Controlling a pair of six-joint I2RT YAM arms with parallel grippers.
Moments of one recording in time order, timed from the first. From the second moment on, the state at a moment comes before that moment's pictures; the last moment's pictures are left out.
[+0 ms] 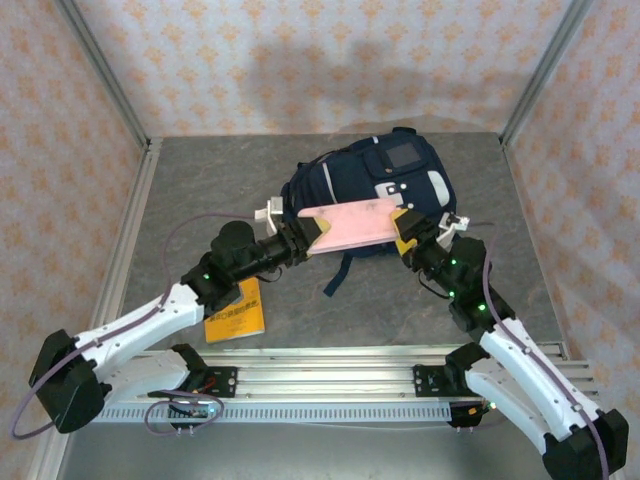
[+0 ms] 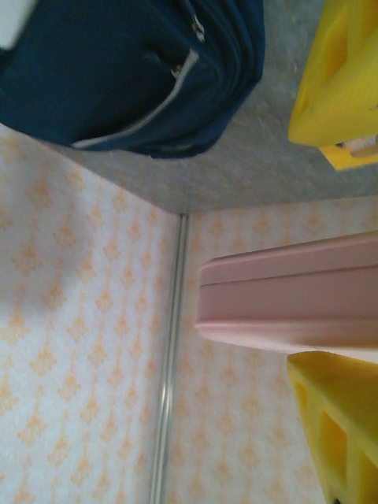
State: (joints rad) left arm -0.69 1.03 0.70 0.25 0.27 -1.40; right arm 0.43 0.66 0.52 0.00 -0.15 1.35
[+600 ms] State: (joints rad) left arm -0.45 0.69 0.82 -0.44 -0.06 -1.03; right arm 0.51 1.25 1.03 -0.53 -0.01 0.77
